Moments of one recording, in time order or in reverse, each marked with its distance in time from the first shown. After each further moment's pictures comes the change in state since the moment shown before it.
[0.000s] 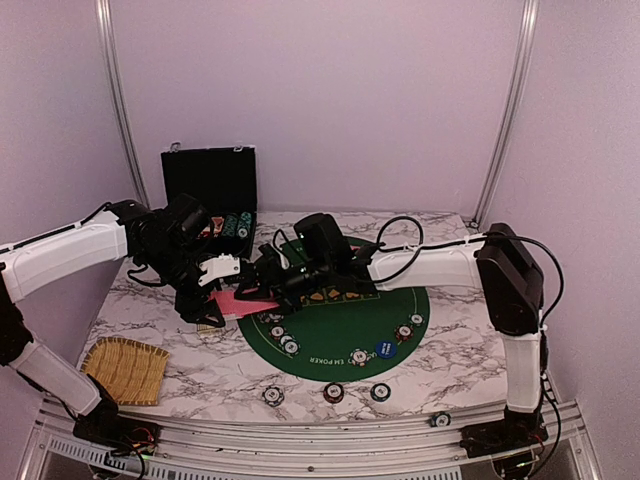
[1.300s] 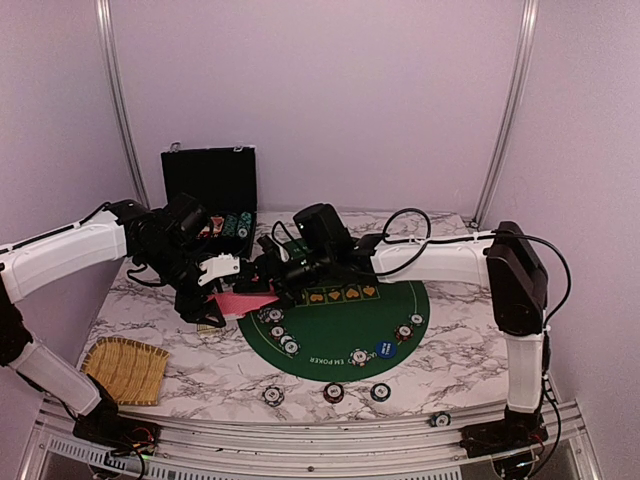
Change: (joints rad) left arm 0.001 -0.004 0.000 0.000 0.019 0.001; right arm 0.000 -0.025 0.050 -0.096 0.002 -0.053
